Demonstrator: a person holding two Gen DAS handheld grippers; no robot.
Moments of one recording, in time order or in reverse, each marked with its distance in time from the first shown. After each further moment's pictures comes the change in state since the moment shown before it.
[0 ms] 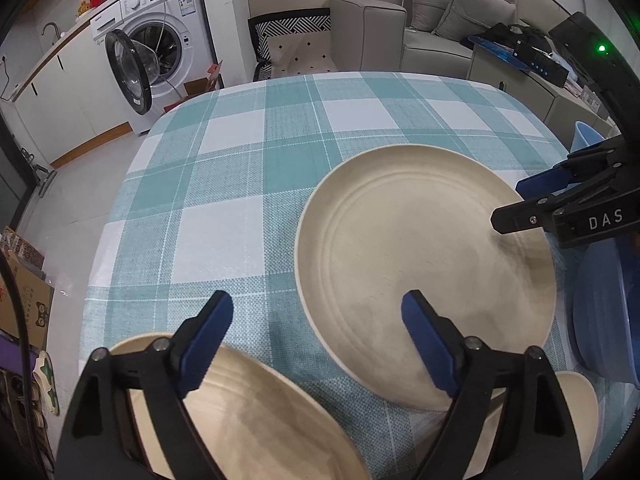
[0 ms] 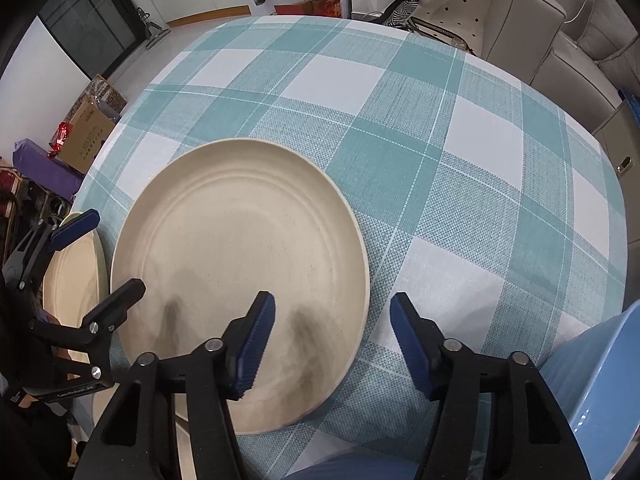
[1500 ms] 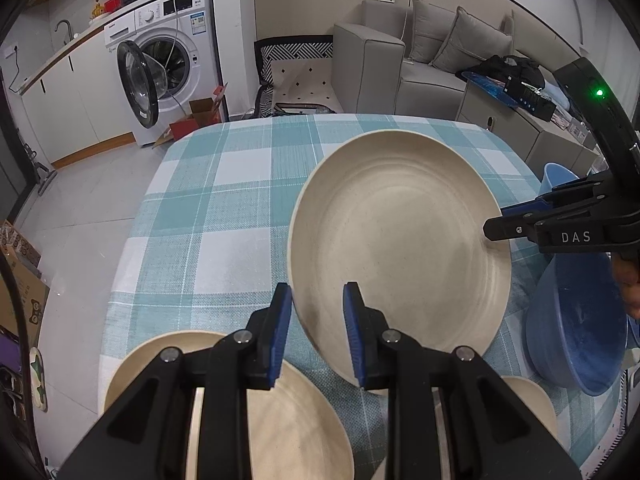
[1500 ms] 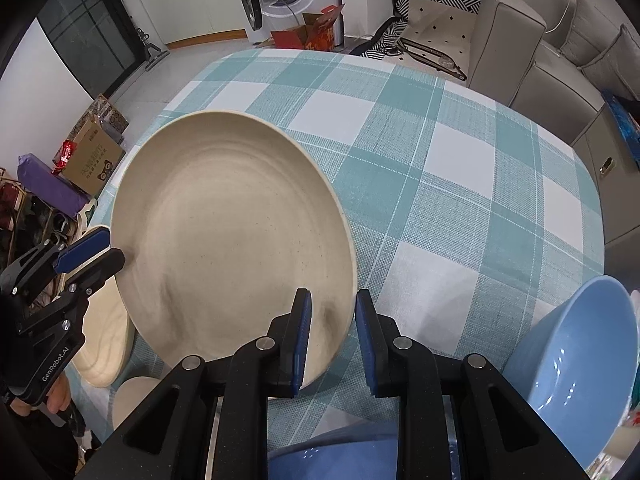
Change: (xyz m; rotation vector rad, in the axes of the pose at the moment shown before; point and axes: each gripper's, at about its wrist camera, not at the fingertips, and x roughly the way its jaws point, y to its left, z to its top) left arm -0.054 0.006 0.008 -0.049 -0.095 -0.030; right arm -0.054 0.007 -0.017 0.020 -0.100 -0.027
